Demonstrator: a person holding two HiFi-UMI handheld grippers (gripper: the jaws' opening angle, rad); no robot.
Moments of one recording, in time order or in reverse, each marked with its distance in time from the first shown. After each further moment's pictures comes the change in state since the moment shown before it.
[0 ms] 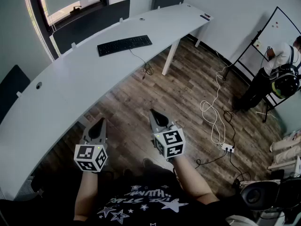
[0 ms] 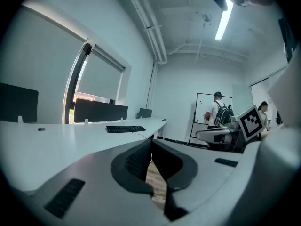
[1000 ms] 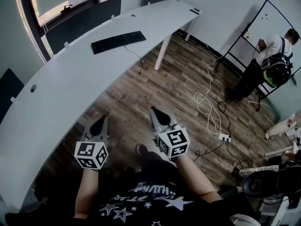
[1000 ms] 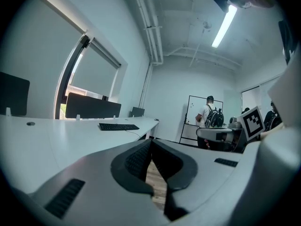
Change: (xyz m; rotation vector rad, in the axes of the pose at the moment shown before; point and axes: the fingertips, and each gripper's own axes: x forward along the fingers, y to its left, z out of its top) left arm -0.001 0.016 -0.007 -0.024 0.002 -0.124; right arm -0.009 0.026 0.010 0.024 -0.095 -0.050
